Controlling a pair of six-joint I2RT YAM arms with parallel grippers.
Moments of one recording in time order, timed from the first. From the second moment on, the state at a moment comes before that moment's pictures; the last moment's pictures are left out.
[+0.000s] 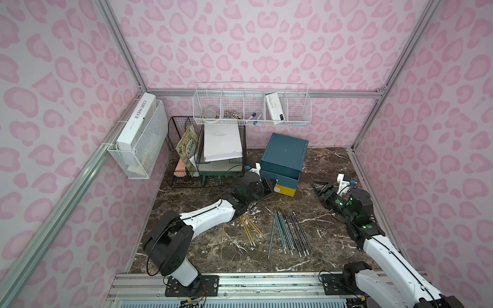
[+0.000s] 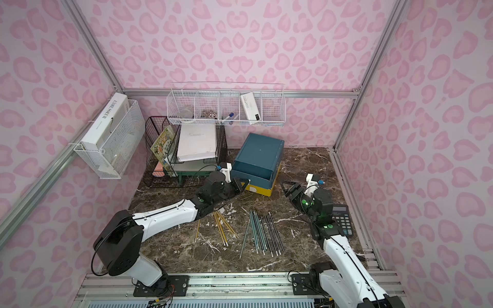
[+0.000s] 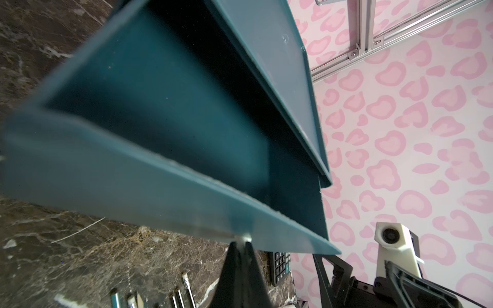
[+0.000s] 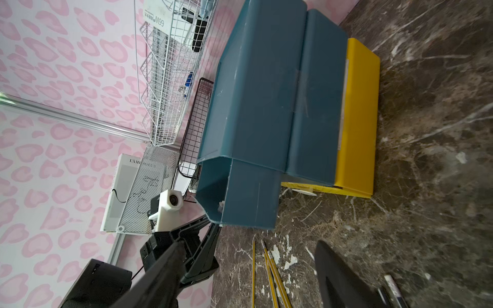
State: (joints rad) left arm -0.72 1.59 0.98 0.29 0.10 -1.04; right arm 0.20 0.87 0.48 0.20 -0.43 1.07
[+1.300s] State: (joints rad) left arm -0.74 1.40 0.85 0.16 0.09 -1.02; right arm 0.20 0.86 0.45 0.17 -0.41 1.07
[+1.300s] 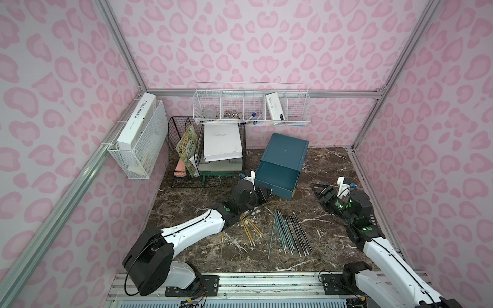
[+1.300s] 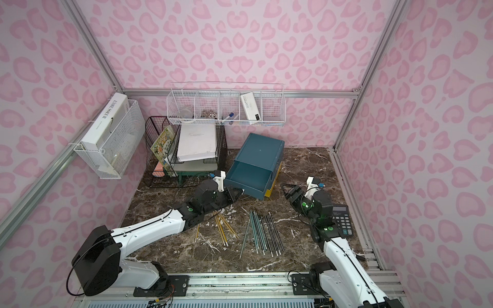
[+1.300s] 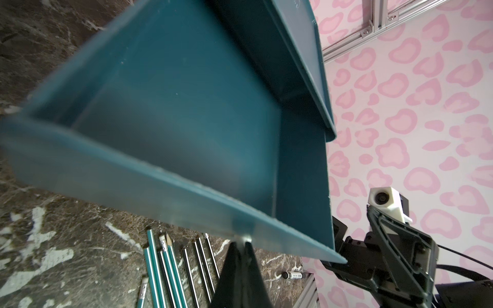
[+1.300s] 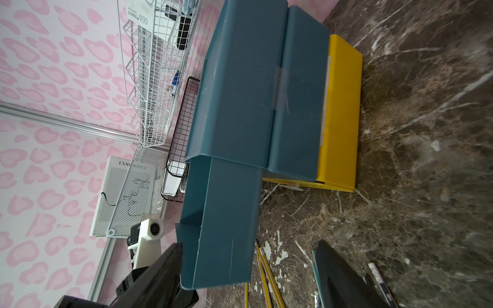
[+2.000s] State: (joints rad) left arm -0.75 1.19 0.98 -0.34 0.04 -0.75; right arm 0.20 0.85 0.46 0.06 -0.38 1.00
